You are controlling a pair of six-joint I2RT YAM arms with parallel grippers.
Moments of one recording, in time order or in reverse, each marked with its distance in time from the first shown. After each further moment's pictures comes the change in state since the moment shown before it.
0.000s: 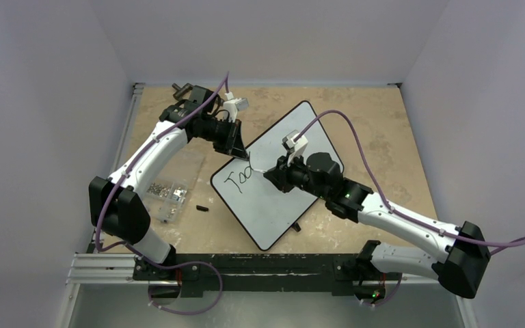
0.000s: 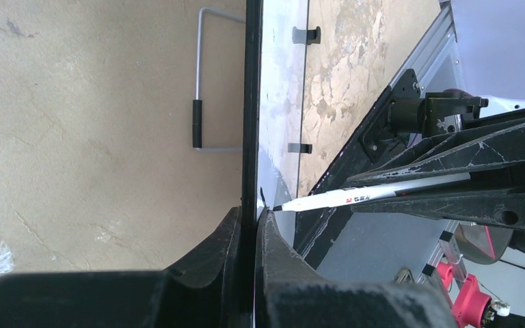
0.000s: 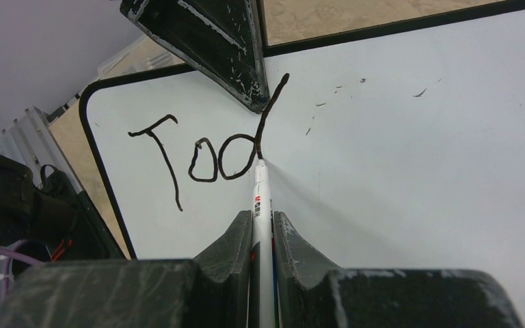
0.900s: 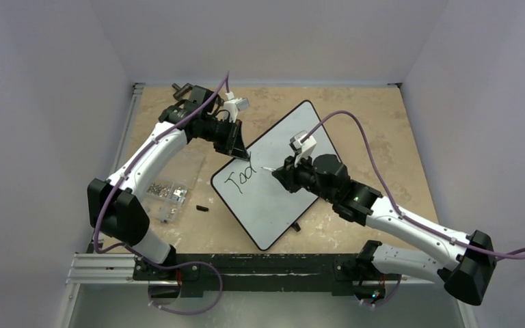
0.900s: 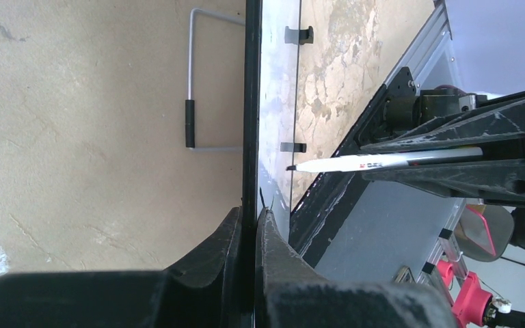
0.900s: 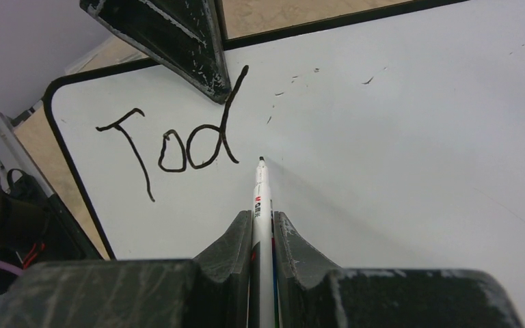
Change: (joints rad) left arm -0.006 -0.012 0.000 0.000 0.005 -0.002; right arm 0.001 -0.095 0.000 -0.103 0.072 -0.025
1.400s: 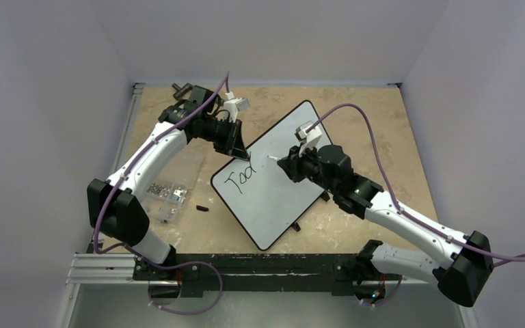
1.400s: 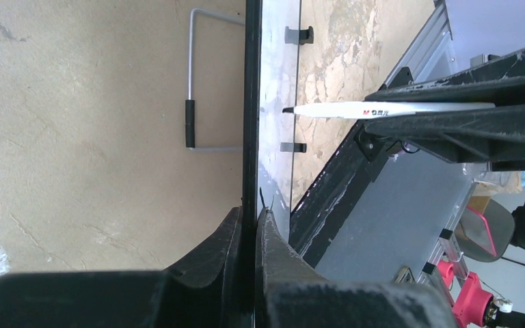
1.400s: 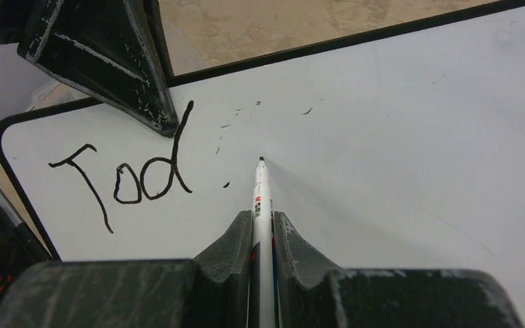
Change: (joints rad) left arm 0.000 -0.003 0.000 0.000 -0.002 0.000; right arm -0.084 0.046 0.031 0.014 -0.001 -0.037
